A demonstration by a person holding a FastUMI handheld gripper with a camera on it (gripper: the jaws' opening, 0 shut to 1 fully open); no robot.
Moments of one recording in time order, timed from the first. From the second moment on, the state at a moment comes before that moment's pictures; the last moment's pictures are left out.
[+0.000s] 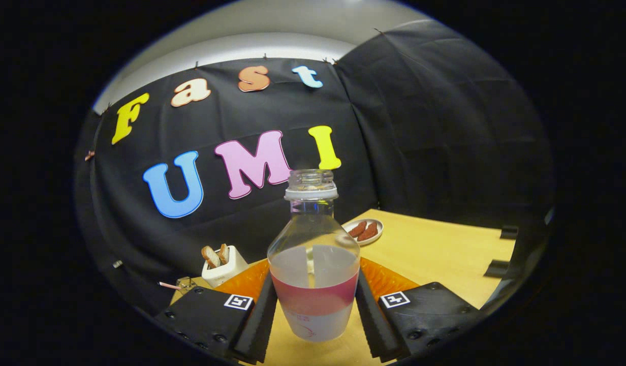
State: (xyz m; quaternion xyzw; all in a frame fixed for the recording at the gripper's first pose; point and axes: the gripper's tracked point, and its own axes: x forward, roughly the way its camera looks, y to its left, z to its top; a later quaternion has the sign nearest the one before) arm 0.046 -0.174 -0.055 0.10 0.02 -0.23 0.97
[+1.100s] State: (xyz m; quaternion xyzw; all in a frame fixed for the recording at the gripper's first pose) arm 0.203 -0.124 -0.135 -0.11 -0.01 -0.23 0.97
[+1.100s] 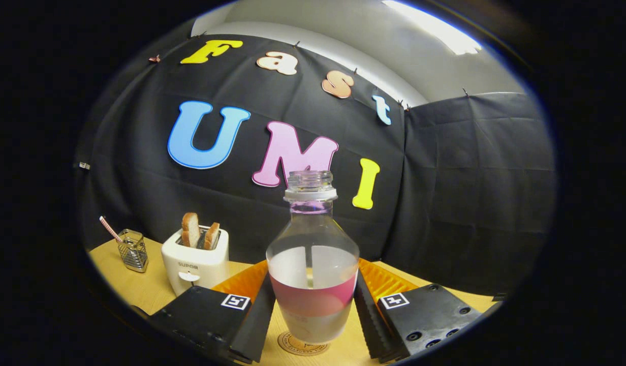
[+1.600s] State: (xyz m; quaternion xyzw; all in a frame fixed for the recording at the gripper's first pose) arm 0.236 -0.148 -0.226 -0.05 0.04 -0.25 0.97
